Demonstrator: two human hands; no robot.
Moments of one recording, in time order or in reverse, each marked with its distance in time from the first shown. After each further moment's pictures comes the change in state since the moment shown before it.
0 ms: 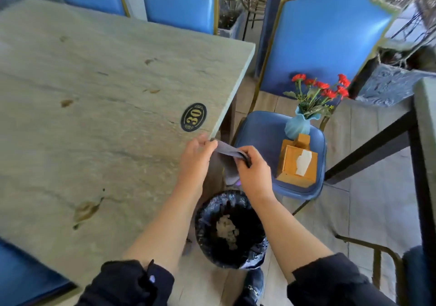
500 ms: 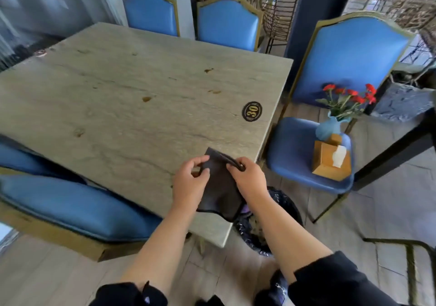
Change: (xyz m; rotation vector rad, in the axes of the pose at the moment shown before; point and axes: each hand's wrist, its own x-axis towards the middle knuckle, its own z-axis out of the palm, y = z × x) left_hand -0.073 -0.062 -0.235 0.191 0.047 0.200; right_hand -0.136 -0.087 0.146 -0.115 -0.124 0.129
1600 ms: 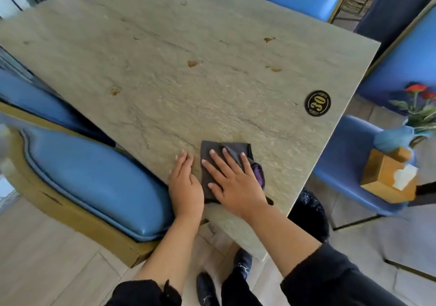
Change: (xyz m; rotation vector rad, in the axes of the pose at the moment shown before) left_hand 0.035 -0.117 -0.055 0.414 0.356 -0.043; right_hand 0.024 0.017 0.128 -1.046 -0.420 -0.803
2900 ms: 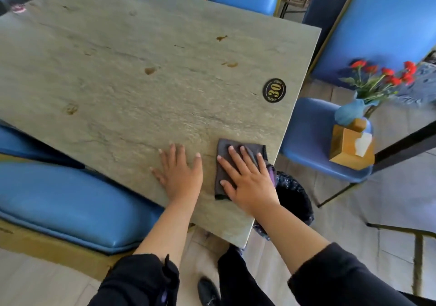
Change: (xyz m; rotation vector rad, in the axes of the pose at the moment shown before) left_hand 0.008 0.054 0.023 0.355 -0.270 0.017; right_hand -0.064 0.049 0.005 0.016 0.053 0.335
